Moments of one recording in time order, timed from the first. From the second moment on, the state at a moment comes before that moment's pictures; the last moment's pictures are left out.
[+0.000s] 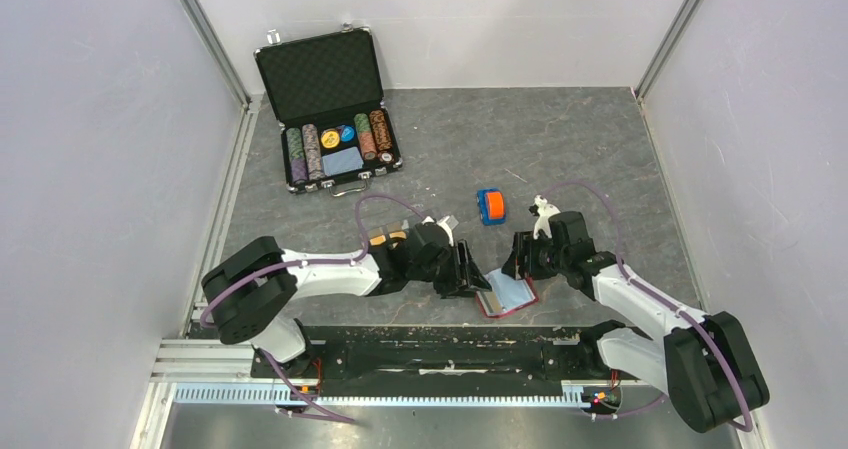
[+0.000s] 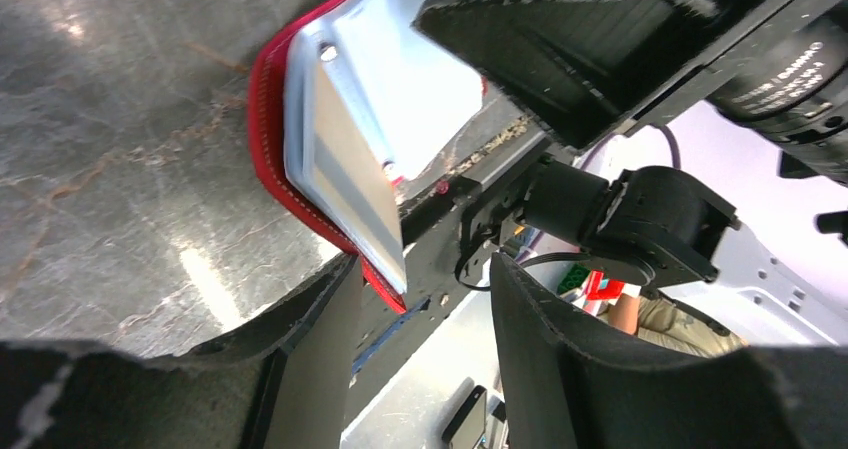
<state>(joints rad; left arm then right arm) -1.04 1.55 0.72 0.17 0.24 -1.21 0.36 1.09 0.38 -0.18 -0.28 0.31</state>
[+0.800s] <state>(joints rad) -1.03 1.64 0.76 0.24 0.31 -1.20 0.46 0.91 0.12 0.09 -0.53 0.70</state>
